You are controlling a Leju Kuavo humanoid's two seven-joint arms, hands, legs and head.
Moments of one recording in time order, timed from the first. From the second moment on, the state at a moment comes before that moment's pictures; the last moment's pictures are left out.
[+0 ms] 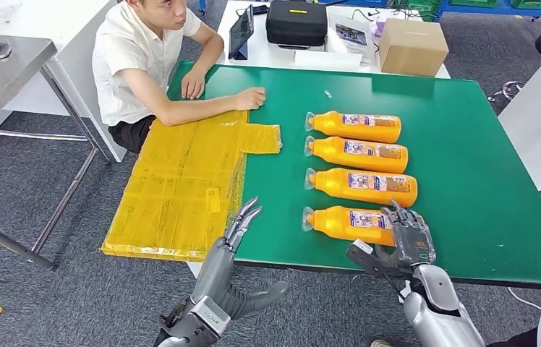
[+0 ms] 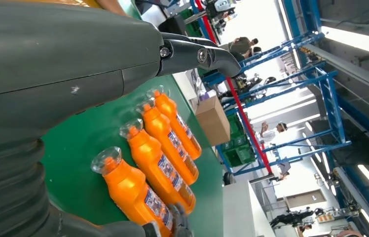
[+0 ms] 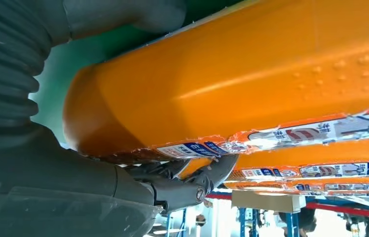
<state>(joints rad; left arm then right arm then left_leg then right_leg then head) 0.02 -0.13 -0.63 -1.54 -0.13 0.34 -0.40 -0.23 -0.20 0.18 -0.85 1.12 -0.43 -0.21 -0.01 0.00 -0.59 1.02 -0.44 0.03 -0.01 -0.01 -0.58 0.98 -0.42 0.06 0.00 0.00</state>
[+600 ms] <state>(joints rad) 0.04 -0.13 -0.63 -1.56 -0.12 0.36 -0.42 -0.12 -0.18 0.14 -1.03 0.79 -0.34 -0.36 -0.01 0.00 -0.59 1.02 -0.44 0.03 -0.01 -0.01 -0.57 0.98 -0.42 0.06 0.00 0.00</state>
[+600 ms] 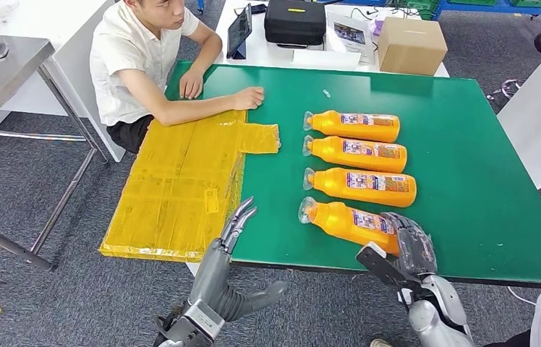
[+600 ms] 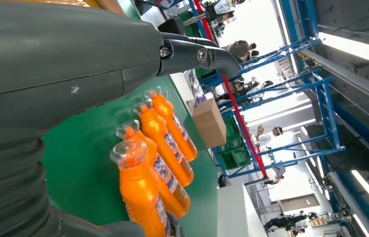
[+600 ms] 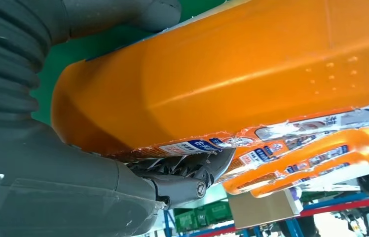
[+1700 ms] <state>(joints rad) 0.15 -0.10 -0.55 -1.60 0.63 0.26 -0.41 0.10 0.03 0.36 -1.56 0.36 -0.25 -0.55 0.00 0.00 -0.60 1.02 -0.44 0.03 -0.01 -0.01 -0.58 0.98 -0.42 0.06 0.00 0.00</state>
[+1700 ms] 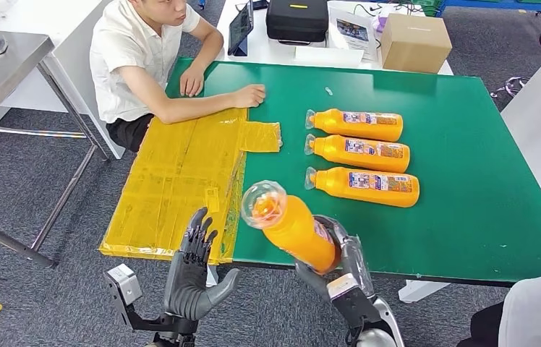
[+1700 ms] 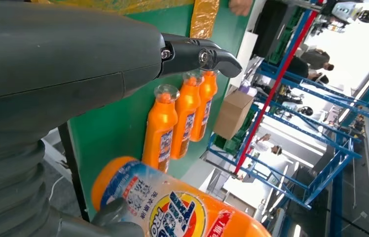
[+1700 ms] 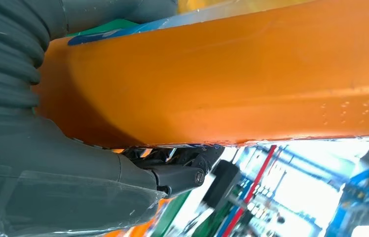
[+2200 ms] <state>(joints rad) 0.13 -0.10 -0.55 -1.59 0.65 0.21 -0.40 0.09 0.02 0.51 -1.54 0.37 -0.22 -0.53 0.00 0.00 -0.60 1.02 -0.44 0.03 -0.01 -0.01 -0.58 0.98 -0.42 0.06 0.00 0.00</state>
